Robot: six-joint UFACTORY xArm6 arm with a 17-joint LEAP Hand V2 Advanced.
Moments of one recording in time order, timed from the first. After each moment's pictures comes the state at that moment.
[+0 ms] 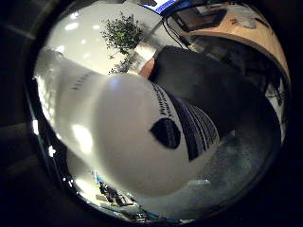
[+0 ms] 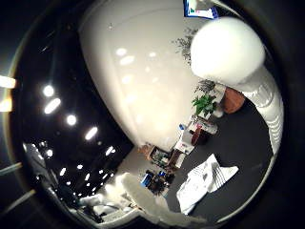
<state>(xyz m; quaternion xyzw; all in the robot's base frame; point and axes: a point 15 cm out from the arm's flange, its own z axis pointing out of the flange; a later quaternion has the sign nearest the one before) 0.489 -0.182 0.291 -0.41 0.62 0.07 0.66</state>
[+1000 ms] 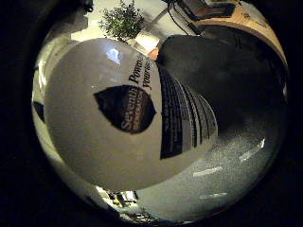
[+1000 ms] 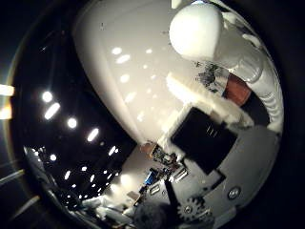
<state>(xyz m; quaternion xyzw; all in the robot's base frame) 0.528 -0.152 0.291 -0.42 0.62 0.09 0.66</state>
